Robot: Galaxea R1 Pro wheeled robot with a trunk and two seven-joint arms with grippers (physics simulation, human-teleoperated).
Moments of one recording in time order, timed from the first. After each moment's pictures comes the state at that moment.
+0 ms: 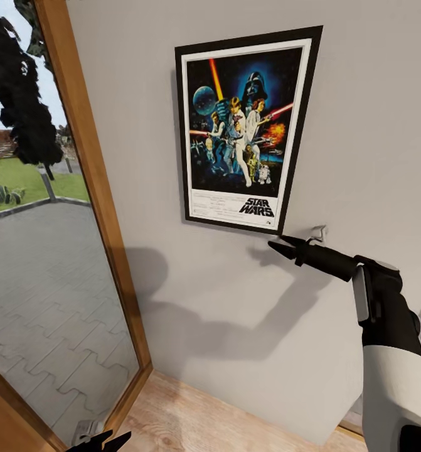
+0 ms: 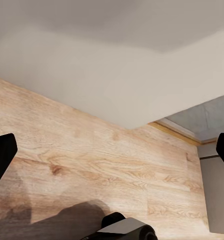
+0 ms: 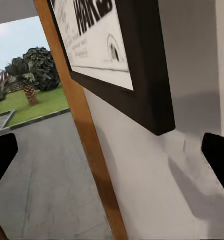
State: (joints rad) left arm -0.24 0.22 0.27 -0.50 0.13 0.07 -1.01; right arm -0.81 -0.09 -0.33 -1.29 -0.02 0.60 1.18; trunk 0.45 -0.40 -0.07
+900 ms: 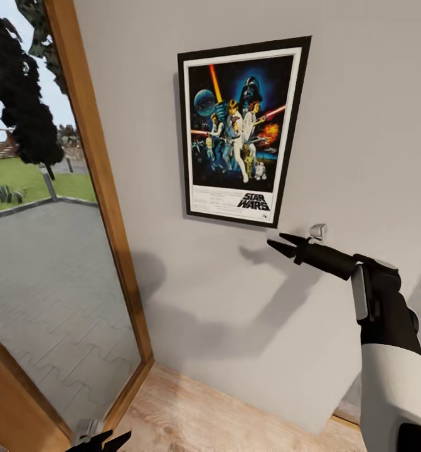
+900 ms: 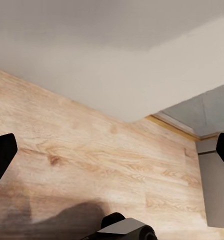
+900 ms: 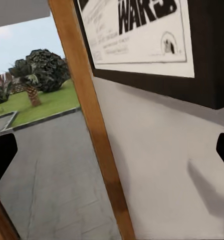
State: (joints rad) left arm -0.24 0.22 0.27 -0.50 0.13 0.07 -1.01; right arm -0.81 -0.09 -0.33 -1.29 -0.02 0.60 1.18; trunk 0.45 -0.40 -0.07
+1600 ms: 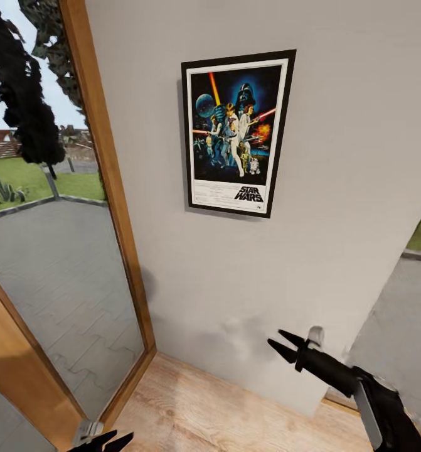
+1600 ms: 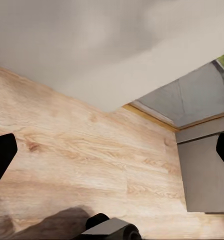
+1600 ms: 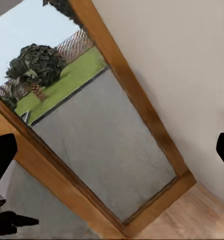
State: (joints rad) left arm -0.24 0.22 0.27 -0.49 0.13 0.08 -1.09; right arm -0.32 -0.09 -0.34 -1.11 -0.17 0.29 1.19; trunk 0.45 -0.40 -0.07
